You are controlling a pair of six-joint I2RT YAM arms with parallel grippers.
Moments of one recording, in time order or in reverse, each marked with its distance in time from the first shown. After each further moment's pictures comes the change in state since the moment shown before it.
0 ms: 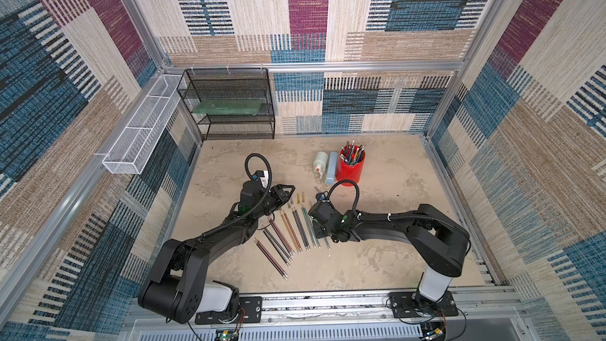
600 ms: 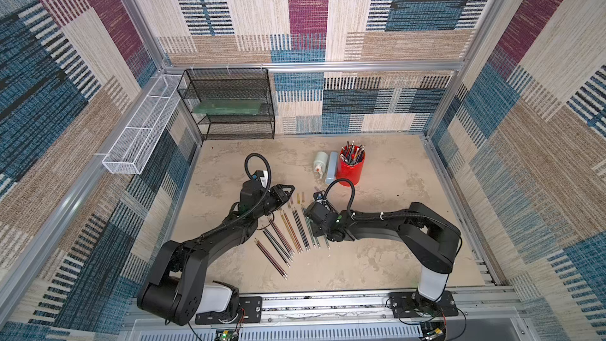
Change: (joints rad) left arm 0.001 -0.011 0.003 -0.023 -0.003 0.002; right arm 0.009 0.053 0.041 0.005 0.074 0.000
